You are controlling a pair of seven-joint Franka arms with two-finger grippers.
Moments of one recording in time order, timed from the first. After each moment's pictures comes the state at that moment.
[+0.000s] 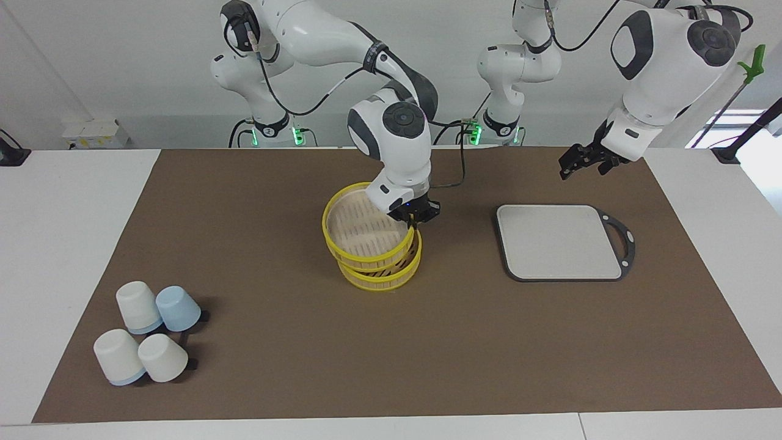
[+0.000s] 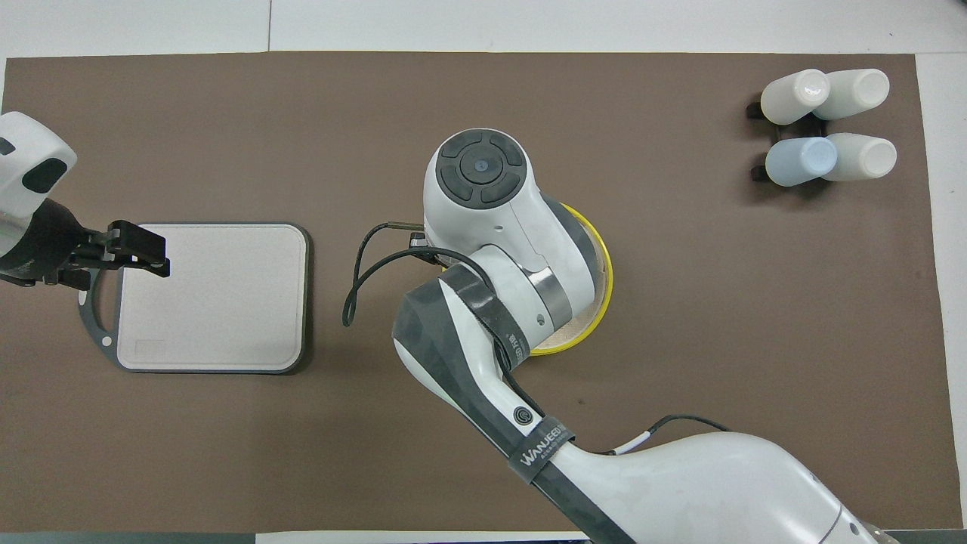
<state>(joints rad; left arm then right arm) -0.12 -0.01 0.06 -1.71 -0.04 1.55 -0.13 0.60 0.52 0.04 -1.37 0.11 1.90 0.76</state>
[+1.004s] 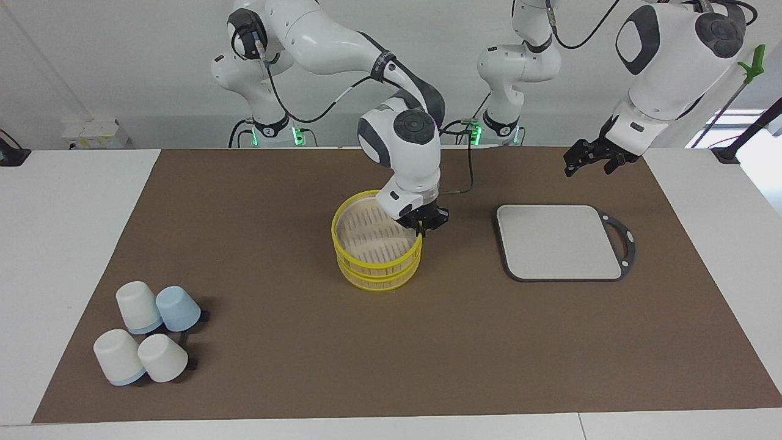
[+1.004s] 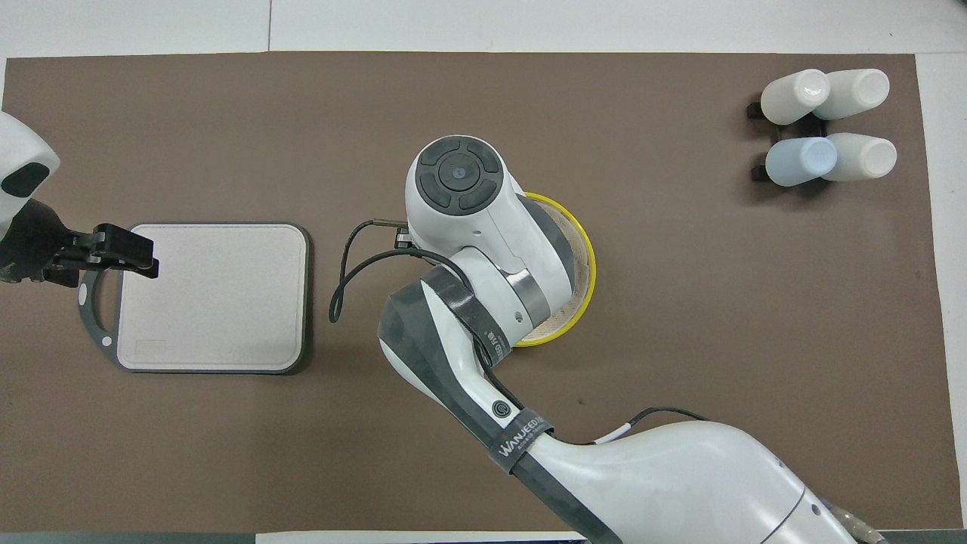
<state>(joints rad) -0.09 -0.03 0.04 -1.71 -0.04 1.55 -0.07 0.62 0.57 0.03 -1.33 0.10 1.94 0.78</state>
